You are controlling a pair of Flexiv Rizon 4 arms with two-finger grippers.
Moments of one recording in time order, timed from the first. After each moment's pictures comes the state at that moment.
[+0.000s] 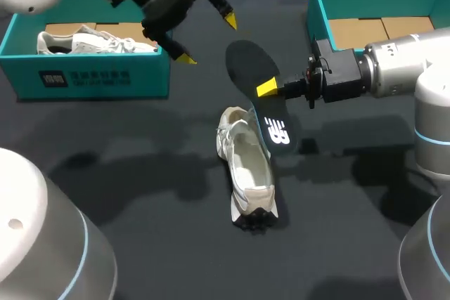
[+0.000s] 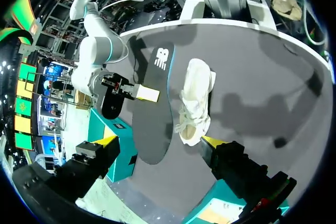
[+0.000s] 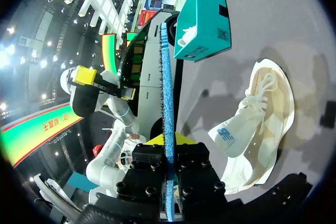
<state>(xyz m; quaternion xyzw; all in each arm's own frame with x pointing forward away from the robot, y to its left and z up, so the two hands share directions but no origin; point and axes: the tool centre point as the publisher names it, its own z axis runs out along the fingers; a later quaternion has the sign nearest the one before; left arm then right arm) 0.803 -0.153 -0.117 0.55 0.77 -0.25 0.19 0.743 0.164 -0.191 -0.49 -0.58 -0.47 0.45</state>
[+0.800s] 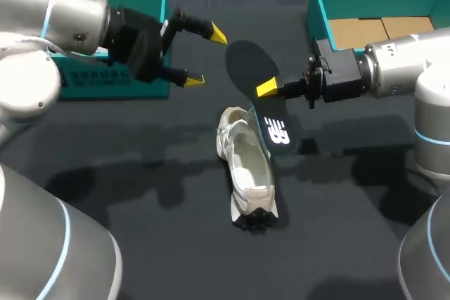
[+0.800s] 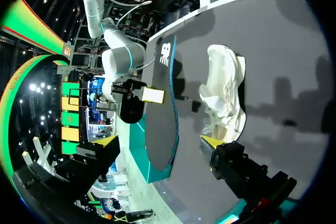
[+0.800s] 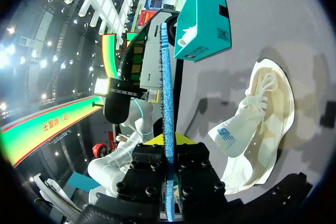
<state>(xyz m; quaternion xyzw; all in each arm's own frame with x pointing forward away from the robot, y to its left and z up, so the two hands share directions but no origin) 0.796 -0.154 -0.149 0.53 0.67 -0.36 0.37 0.743 0.164 -0.191 -0.49 -0.58 -0.47 0.45</state>
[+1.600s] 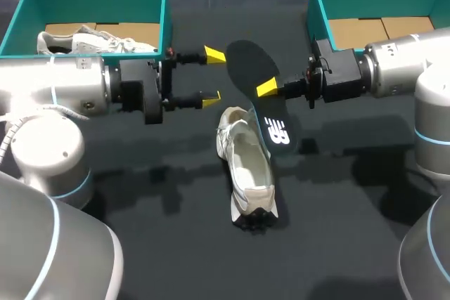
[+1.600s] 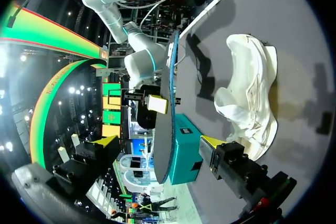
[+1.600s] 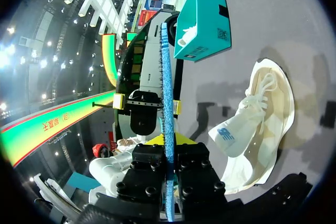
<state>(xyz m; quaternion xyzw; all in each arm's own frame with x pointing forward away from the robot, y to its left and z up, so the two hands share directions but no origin) 0.779 -0.169 -0.175 0.46 0.59 -0.44 0.50 0.743 0.164 -0.191 -0.49 -0.58 -0.46 0.45</state>
